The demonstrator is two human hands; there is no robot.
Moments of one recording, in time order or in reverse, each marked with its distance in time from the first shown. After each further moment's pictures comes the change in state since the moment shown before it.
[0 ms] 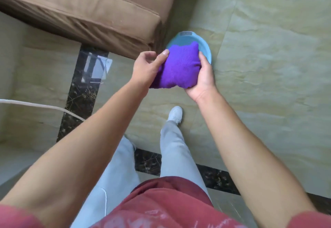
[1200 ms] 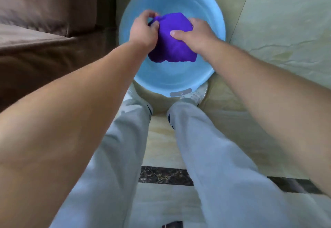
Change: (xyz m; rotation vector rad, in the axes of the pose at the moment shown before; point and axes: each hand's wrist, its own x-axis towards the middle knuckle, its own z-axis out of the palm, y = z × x) left_hand 0.474 -0.199 0.245 0.602 -0.110 -0.069; right_hand 0.548 -0.062 -0.168 -1.319 0.031 -0.055
